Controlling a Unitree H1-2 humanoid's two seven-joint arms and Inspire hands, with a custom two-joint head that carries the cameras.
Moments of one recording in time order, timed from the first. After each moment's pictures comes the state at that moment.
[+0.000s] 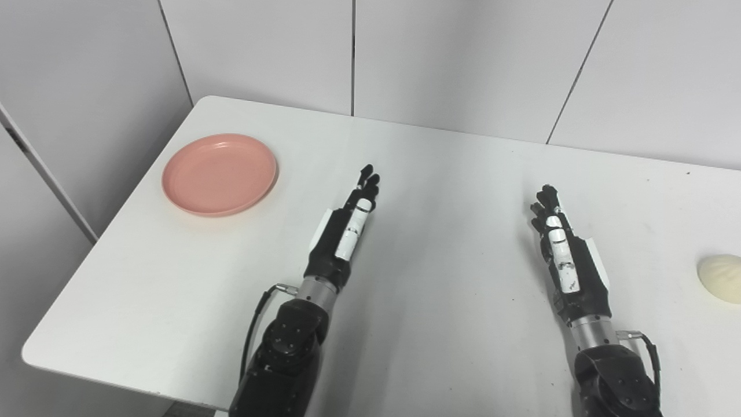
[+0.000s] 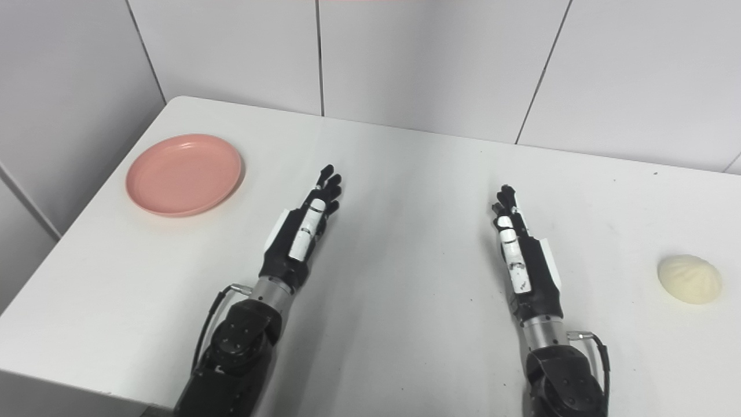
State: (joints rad) left arm -0.19 -0.06 -0.05 0.06 0.03 -0.06 -0.05; right arm -0.20 -0.14 0.01 0.17 0.07 -0.14 0.16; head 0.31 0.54
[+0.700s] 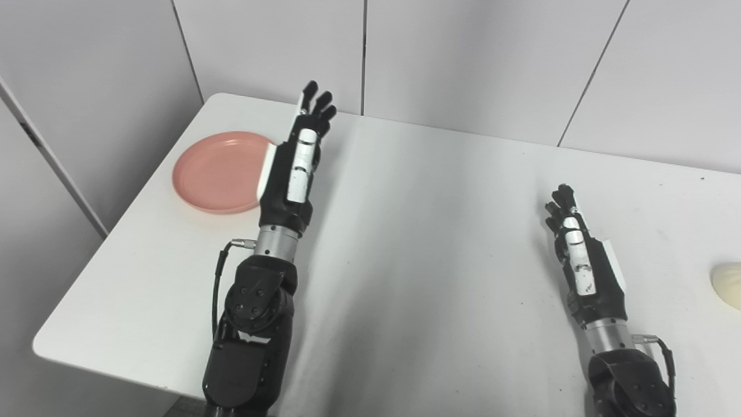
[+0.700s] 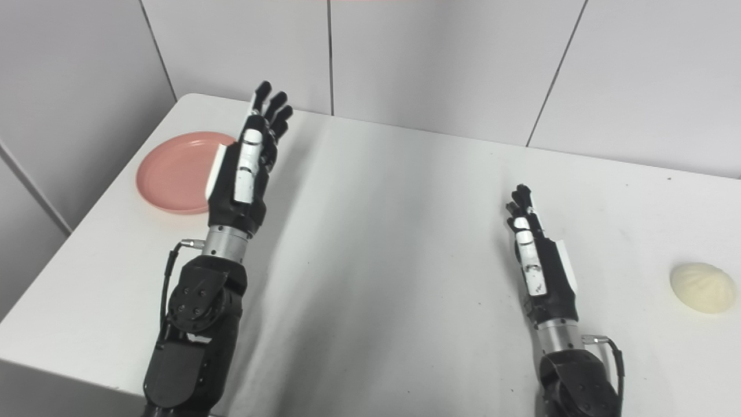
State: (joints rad) left arm -0.25 -0.04 0.09 -0.20 -0.02 -0.02 0.02; right arm -0.21 -0.16 0.00 0.18 0.09 -0.17 0.18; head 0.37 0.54
